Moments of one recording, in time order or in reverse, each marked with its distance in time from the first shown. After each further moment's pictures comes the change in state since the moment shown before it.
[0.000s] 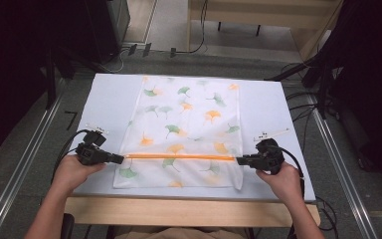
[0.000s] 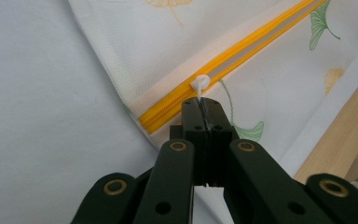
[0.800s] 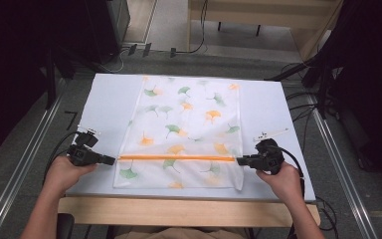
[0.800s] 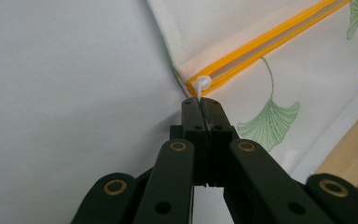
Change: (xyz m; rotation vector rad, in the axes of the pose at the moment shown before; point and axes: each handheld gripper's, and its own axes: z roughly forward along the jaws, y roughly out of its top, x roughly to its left) left arm 0.020 -0.012 -0.007 0.035 0.043 -0.062; right arm -0.002 0.000 0.001 0.015 0.001 -0.009
